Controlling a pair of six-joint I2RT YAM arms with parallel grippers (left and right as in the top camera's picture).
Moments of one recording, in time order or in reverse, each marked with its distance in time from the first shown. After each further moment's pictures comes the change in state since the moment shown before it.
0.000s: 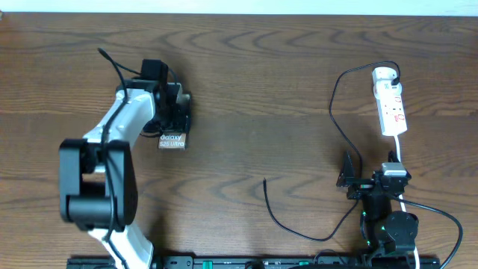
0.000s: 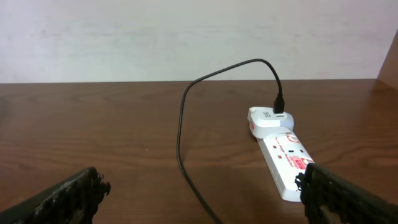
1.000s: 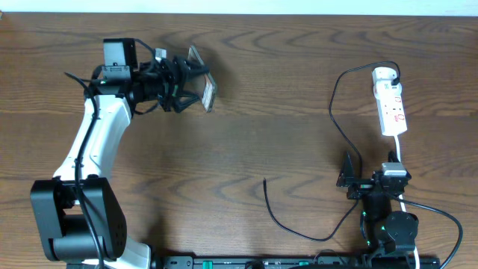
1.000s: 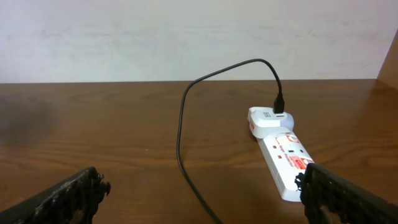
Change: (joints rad) left arm 0.092 -0.191 0.013 0.316 0.874 -1.046; right arm 0.000 0.000 0.000 0.000 0.000 0.000
